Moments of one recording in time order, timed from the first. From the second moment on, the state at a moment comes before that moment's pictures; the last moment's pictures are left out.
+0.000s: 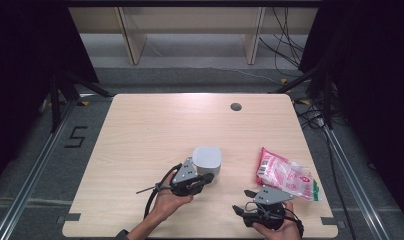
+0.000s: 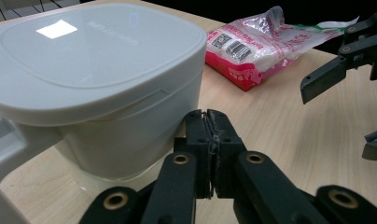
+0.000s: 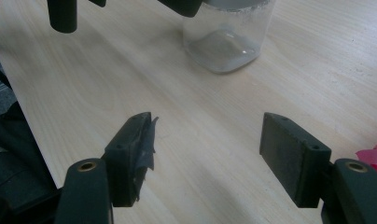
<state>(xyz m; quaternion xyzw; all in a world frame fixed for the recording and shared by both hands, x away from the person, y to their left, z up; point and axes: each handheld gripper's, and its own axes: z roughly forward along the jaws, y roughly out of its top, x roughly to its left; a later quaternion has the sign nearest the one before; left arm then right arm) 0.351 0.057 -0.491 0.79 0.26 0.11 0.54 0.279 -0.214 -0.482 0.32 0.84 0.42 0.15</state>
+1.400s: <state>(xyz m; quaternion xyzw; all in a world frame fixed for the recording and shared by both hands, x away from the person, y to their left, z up) 0.375 0.120 -0.437 0.76 0.27 0.16 0.57 0.281 -0.218 -0.484 0.32 0.84 0.42 0.15</state>
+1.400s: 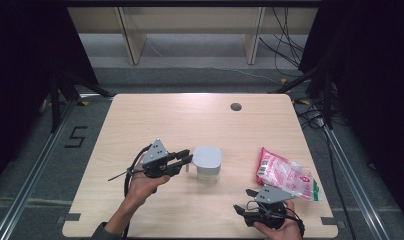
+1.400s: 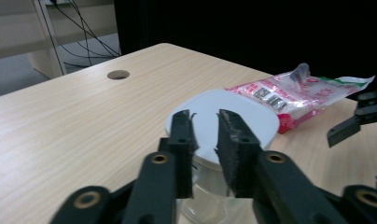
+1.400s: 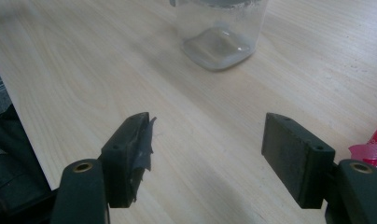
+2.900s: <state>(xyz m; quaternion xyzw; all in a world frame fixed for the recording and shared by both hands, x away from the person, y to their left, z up) 0.392 0.109 -0.450 0.76 0.28 0.16 0.56 0.302 -0.210 -0.475 0.32 0.81 0.44 0.19</state>
